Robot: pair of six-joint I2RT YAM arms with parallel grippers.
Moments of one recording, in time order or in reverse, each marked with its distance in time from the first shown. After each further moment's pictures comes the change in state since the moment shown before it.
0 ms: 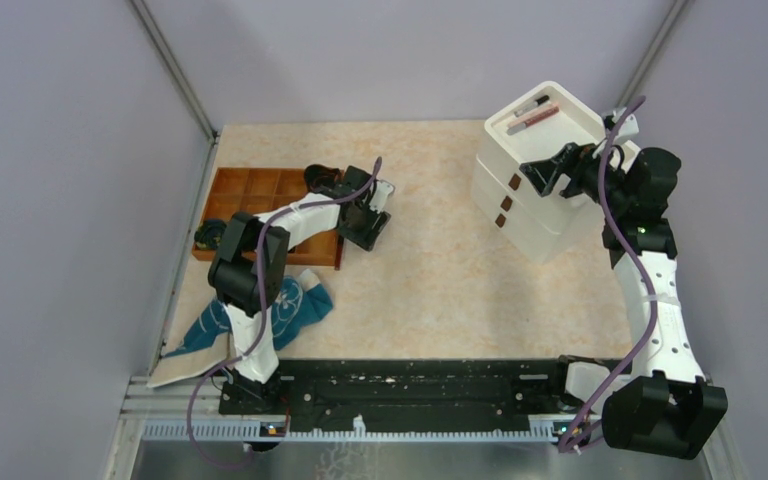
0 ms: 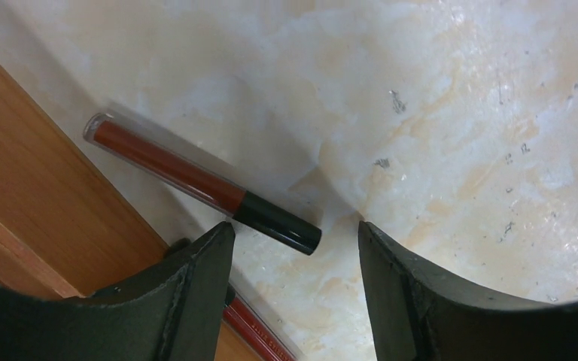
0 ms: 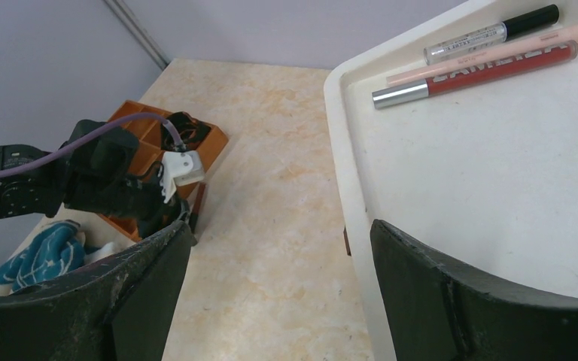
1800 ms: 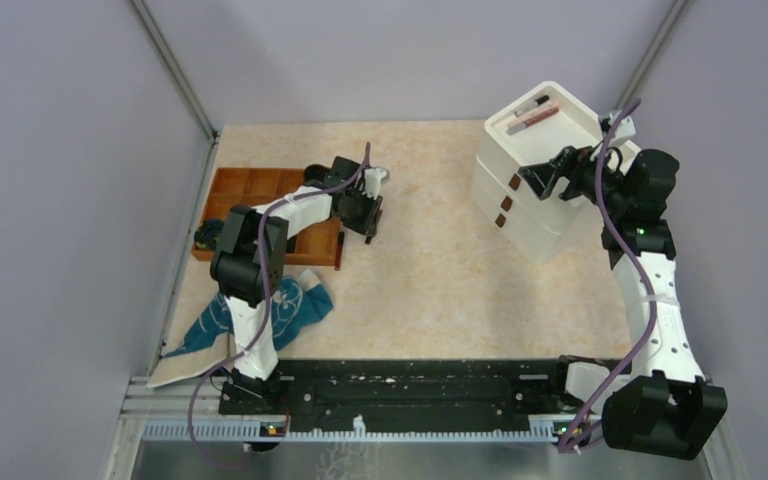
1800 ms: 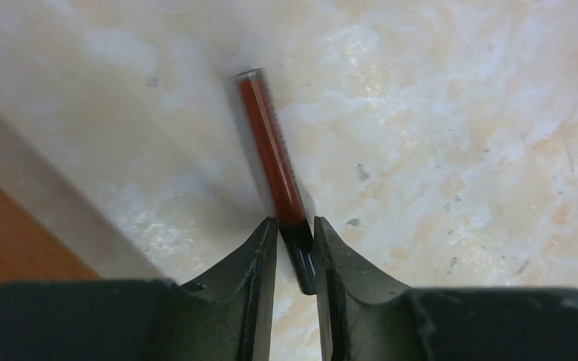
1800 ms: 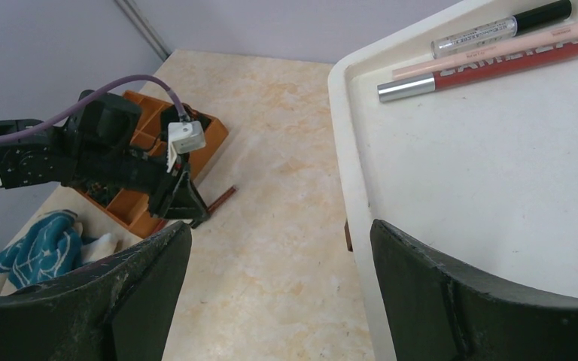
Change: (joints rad) left arm 0.084 0.077 0.072 0.095 0.241 -0.058; right arm 0.000 -0.002 -0.013 0.001 -0.018 -0.026
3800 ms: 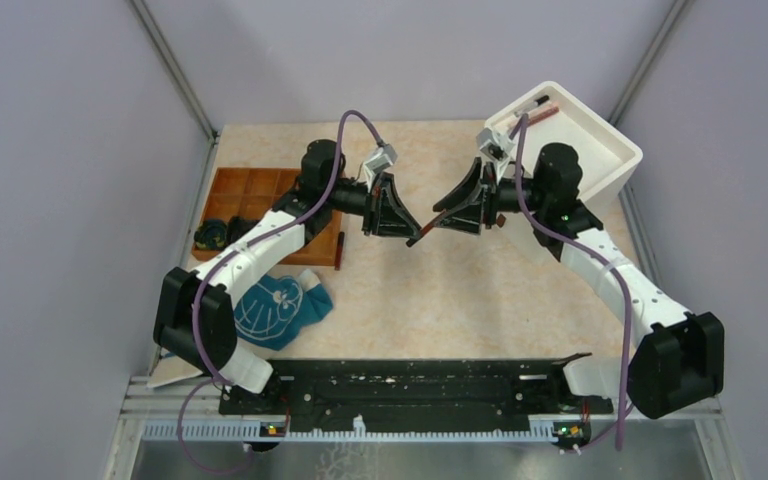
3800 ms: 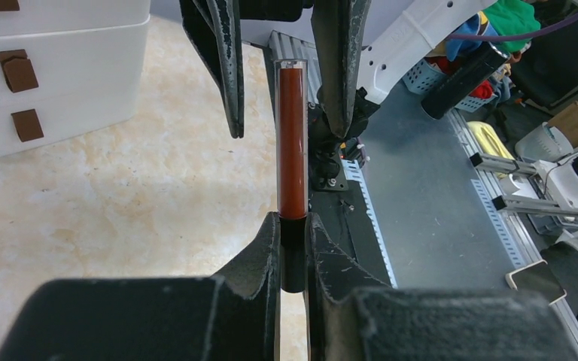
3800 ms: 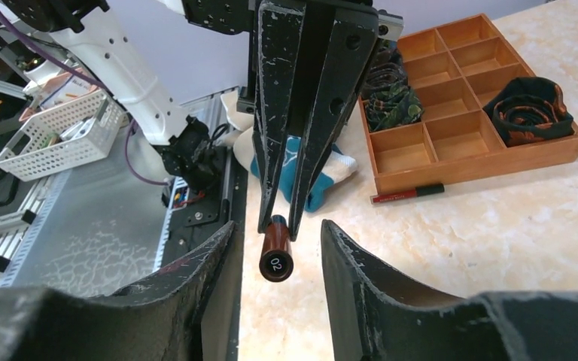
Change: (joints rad) left arm -0.100 -0.482 -0.191 0.491 1.034 -0.315; right arm 0.486 0.196 0.006 0.286 -0.475 0.025
